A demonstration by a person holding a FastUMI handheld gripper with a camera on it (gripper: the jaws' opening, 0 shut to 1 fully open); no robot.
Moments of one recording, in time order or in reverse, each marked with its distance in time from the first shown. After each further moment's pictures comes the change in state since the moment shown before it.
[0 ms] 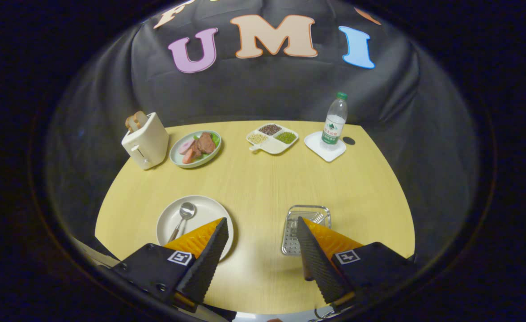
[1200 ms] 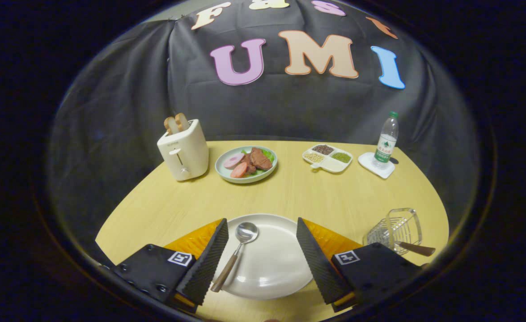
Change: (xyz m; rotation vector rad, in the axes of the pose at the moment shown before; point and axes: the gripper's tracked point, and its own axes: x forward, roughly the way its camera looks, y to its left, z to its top) arm 0.054 0.163 -0.034 -0.058 -0.144 0.131
